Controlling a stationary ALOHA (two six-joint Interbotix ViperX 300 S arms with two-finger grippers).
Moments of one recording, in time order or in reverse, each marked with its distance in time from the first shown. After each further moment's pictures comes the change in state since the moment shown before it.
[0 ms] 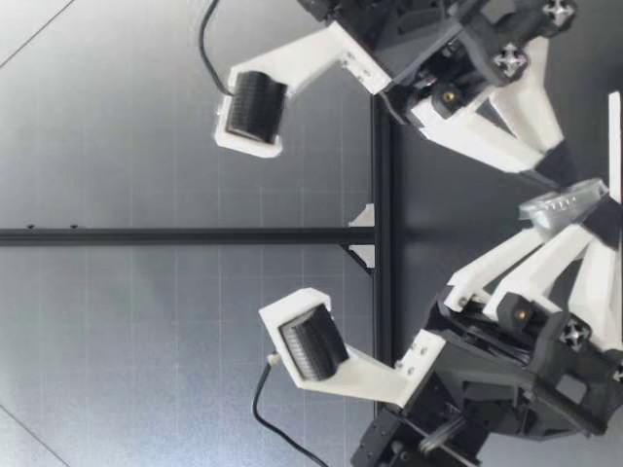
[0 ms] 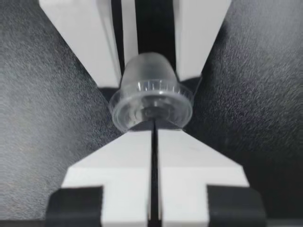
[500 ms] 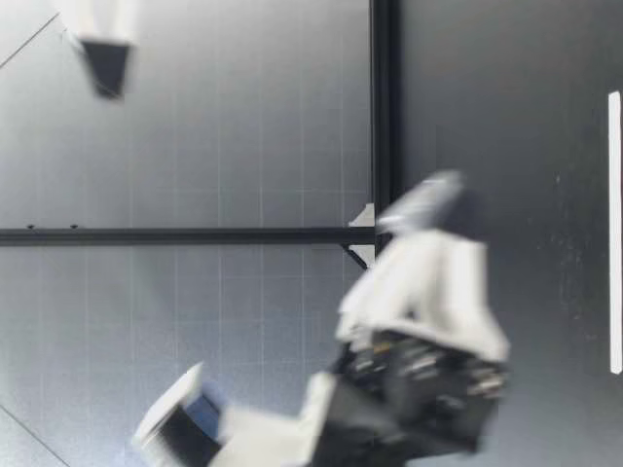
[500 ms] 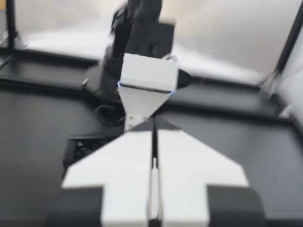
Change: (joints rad) left arm 0.000 -0.135 0.114 -0.015 -0.367 -0.064; right arm 0.000 -0.581 0.279 -0.046 -0.499 -0.224
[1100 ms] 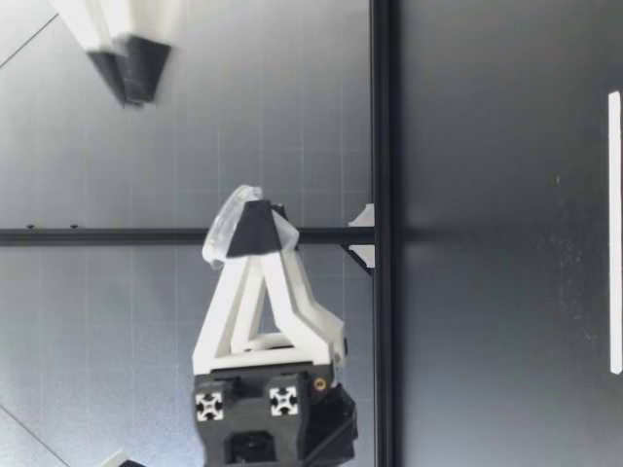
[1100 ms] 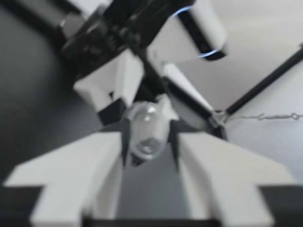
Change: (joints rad) left arm 0.000 -0.054 0.034 -0.021 -0.299 -0.218; right arm 0.002 0.092 -0.034 -0.058 0.054 -0.462
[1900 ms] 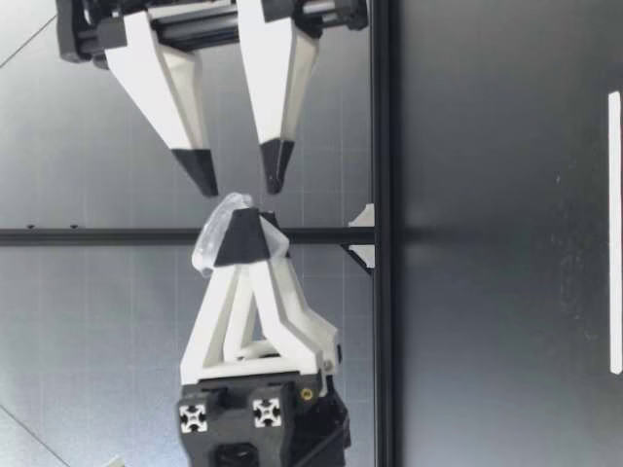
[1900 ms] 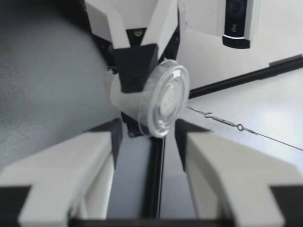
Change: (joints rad) left arm 0.000 -0.017 0.011 0.000 -0.002 -0.023; right arm 0.002 0.212 -0.089 0.155 -0.084 -0.554
